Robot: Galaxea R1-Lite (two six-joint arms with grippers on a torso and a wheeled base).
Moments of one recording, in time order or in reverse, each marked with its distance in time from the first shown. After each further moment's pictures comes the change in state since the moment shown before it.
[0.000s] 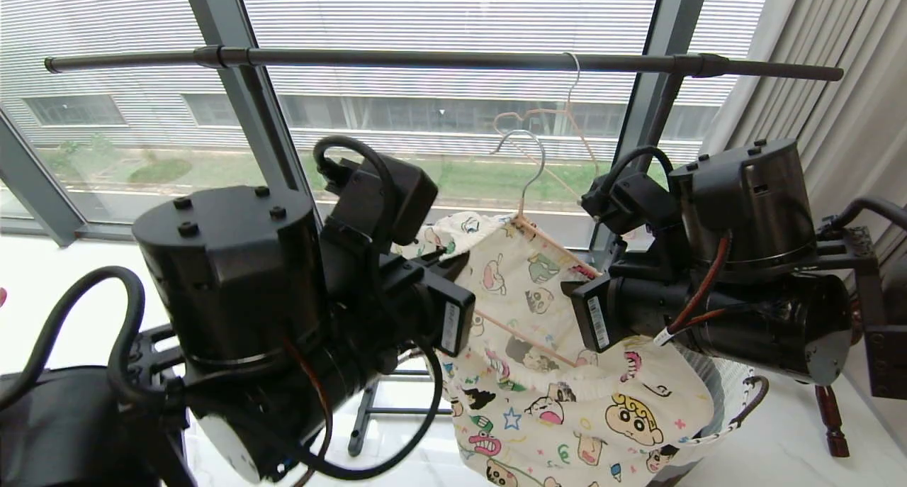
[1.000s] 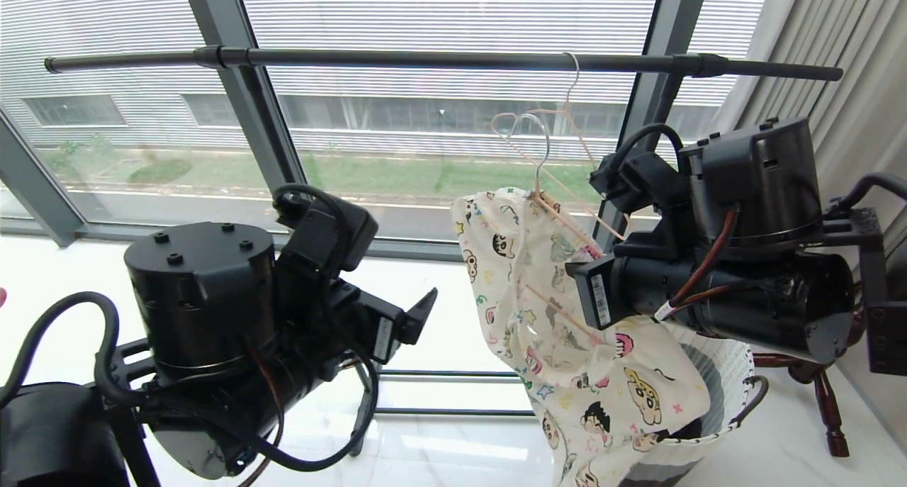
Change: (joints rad) left arm 0.195 -0.045 0.147 -0.001 0.065 0.093; right arm -0.021 0.004 -0.036 -0.007 -0.004 0.000
